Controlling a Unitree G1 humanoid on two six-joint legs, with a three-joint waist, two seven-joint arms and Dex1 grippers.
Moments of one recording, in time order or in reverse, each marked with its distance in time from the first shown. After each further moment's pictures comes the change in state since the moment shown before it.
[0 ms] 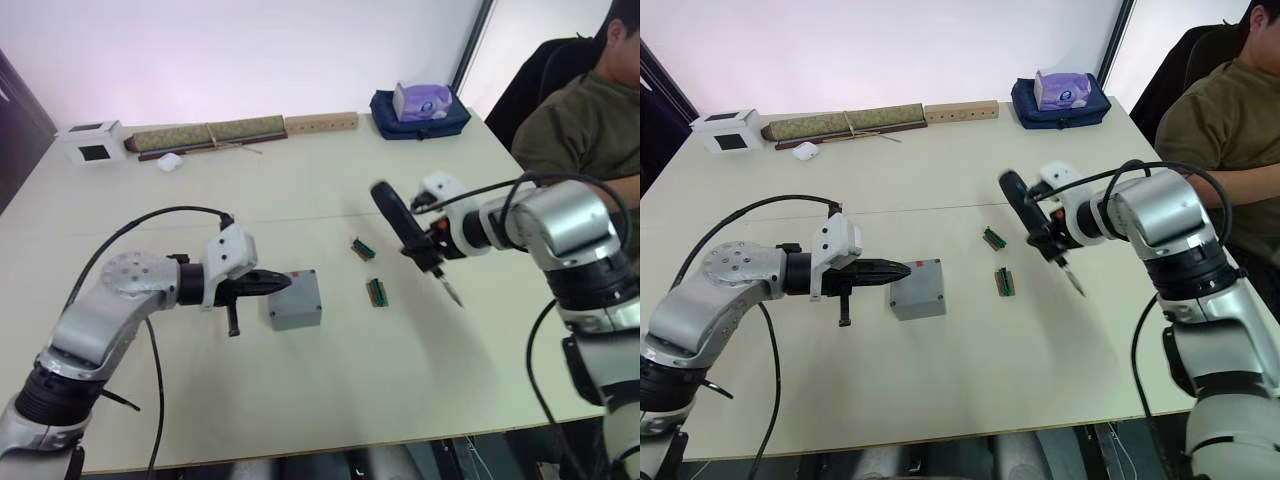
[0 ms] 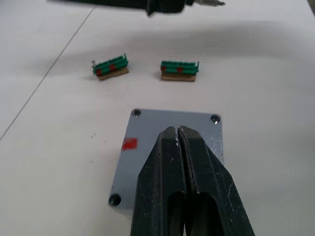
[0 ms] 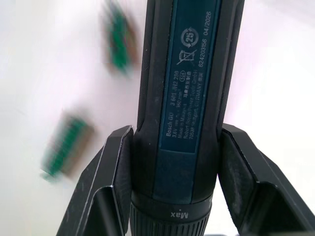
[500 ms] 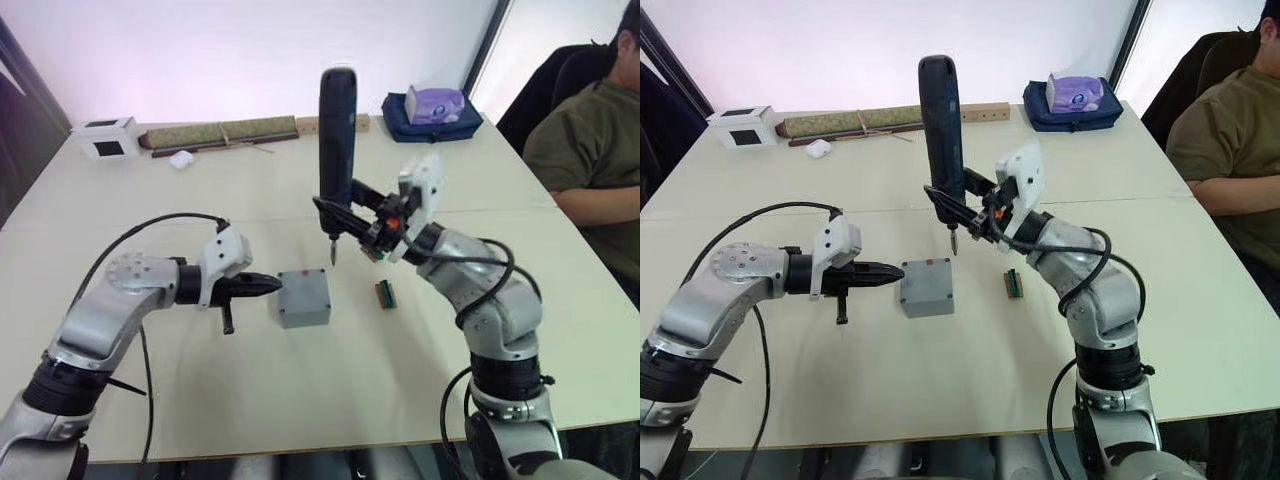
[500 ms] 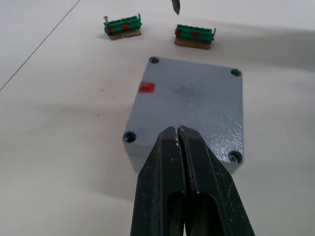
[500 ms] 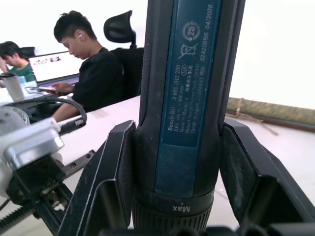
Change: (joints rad) left arm -0.007 -0.047 -0.027 0.110 0.046 -0.006 -0.014; right arm 0.390 0.410 -0.076 -0.253 0.025 -0.786 -0.055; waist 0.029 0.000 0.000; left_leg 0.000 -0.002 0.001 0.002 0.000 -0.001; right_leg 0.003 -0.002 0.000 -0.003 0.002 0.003
